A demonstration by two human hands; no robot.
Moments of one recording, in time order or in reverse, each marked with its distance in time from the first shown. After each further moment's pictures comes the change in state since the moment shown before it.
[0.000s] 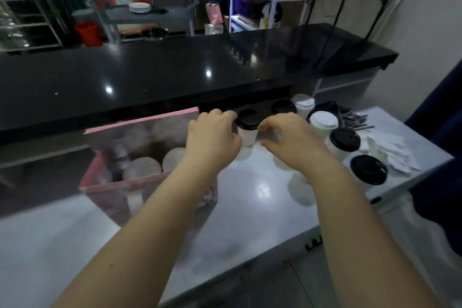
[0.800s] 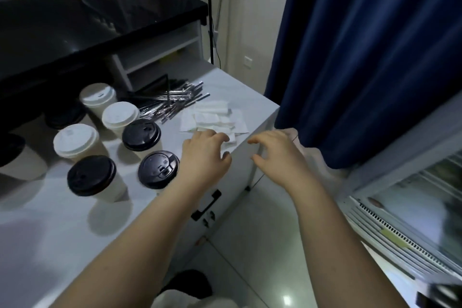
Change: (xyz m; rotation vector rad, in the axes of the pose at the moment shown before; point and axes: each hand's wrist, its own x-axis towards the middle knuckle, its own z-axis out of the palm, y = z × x) left_hand 0.049 0.424 0.247 -0.162 -0.314 0.351; right_hand -0.195 0.424 -0.116 0.070 0.084 0.488
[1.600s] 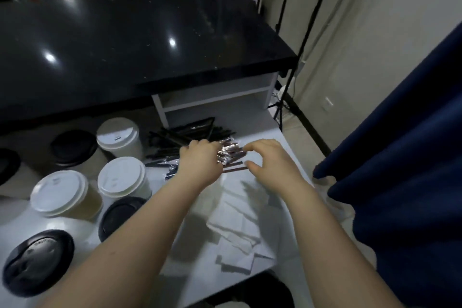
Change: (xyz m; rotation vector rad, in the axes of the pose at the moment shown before) left_hand 0.248 -0.124 0.016 0.118 -0.089 -0.553; right_hand 0.344 0.019 0.060 0.050 -0.312 -0.401
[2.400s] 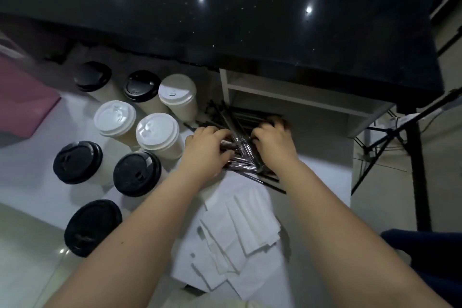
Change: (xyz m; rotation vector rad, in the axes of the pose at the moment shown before) left_hand 0.004 -0.031 0.034 -0.146 0.204 -0.537; right_hand 0.155 0.016 0.095 -0.322 -0.336 -0.515
